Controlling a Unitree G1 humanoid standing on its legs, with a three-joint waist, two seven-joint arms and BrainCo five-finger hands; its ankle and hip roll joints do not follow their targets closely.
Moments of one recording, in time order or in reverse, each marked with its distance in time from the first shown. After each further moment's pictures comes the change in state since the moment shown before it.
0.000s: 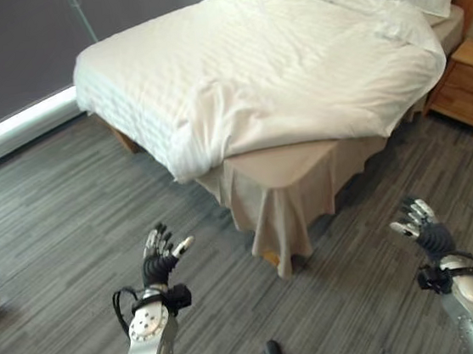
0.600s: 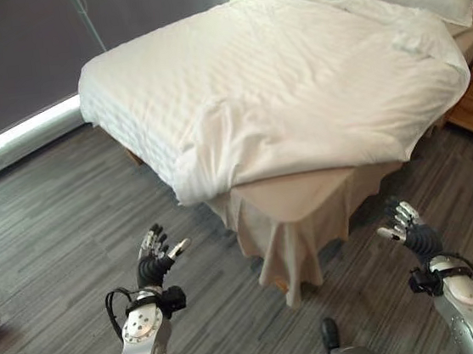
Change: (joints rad) left arm 0.117 0.015 0.017 0.013 0.005 0.002 -0.031; right arm 0.026 -0.028 -0.007 0.007 -0.073 0.020 0.037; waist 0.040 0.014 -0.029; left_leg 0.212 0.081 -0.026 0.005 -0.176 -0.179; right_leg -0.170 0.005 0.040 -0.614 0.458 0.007
